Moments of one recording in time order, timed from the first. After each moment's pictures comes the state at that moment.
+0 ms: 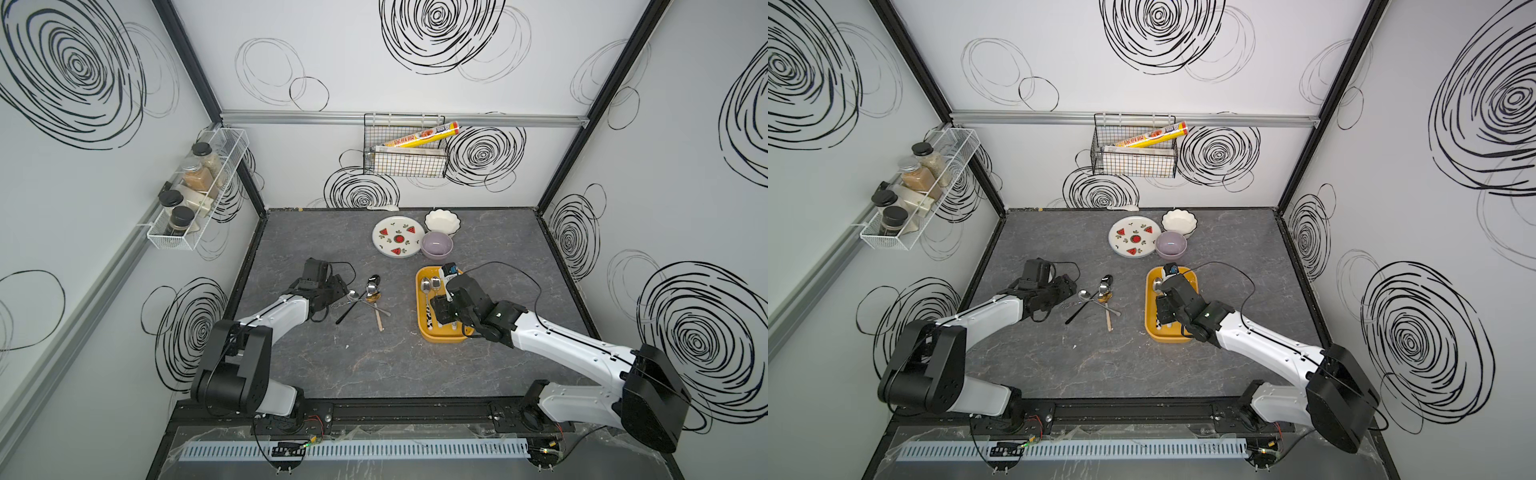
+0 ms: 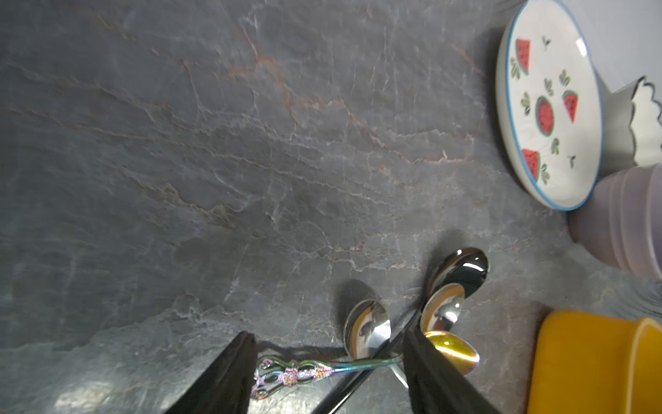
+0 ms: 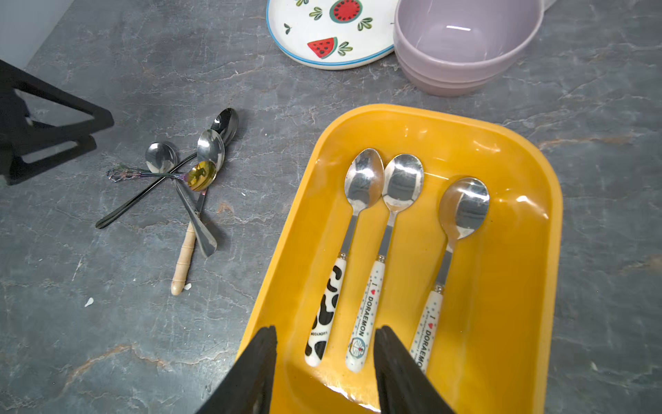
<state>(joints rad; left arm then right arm) -0.15 1.48 0.68 -0.12 0.10 -0.68 0.82 1.23 0.75 -0.31 0.21 0.46</state>
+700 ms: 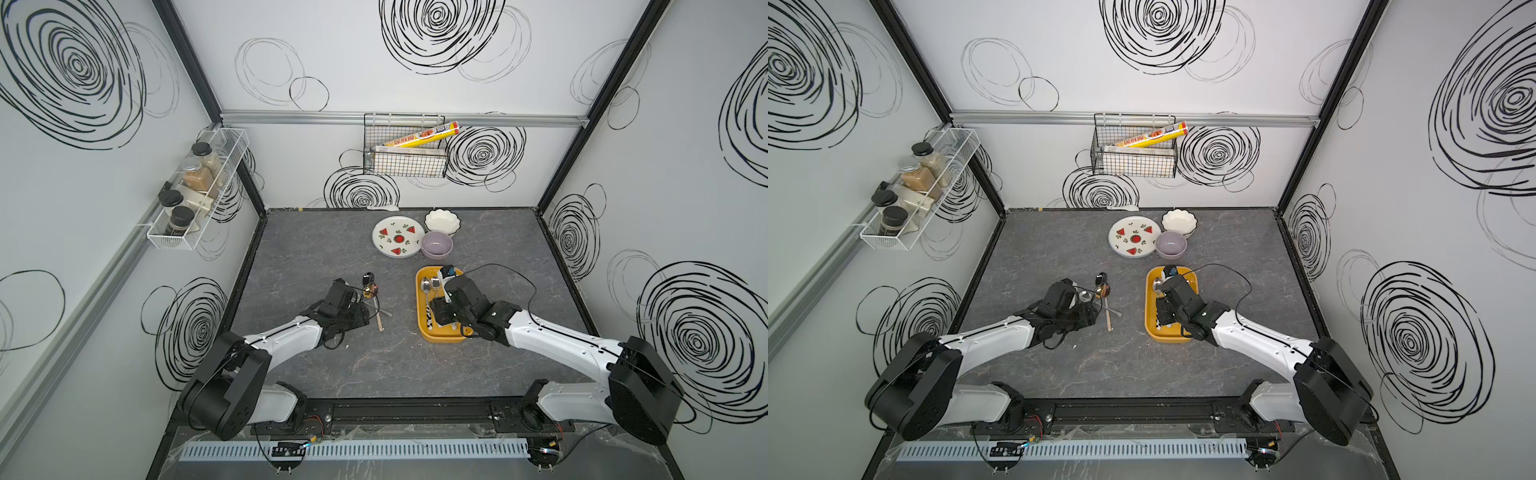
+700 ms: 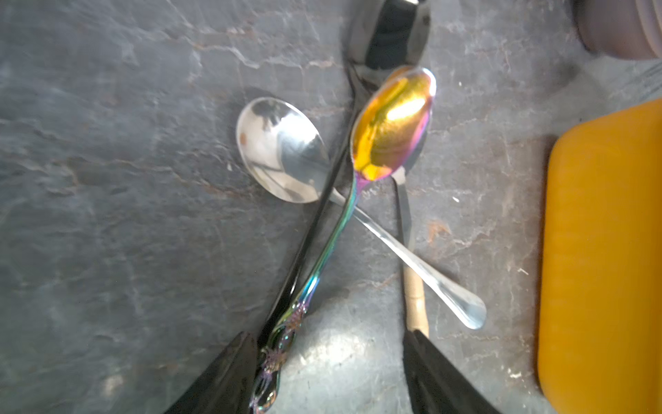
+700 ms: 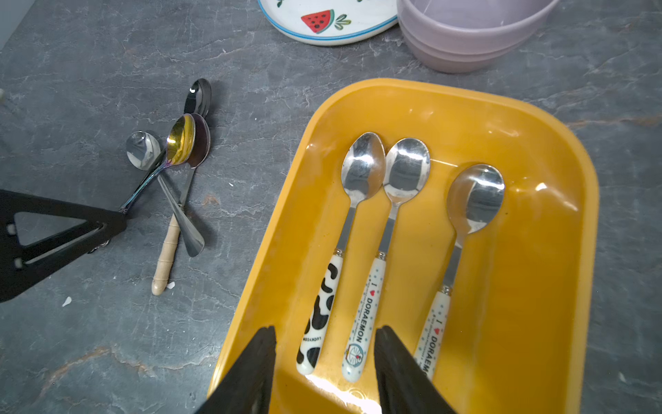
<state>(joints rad) -0.44 1.36 0.52 -0.11 0.09 -0.69 0.79 1.29 0.73 -0.25 0.17 0.46</state>
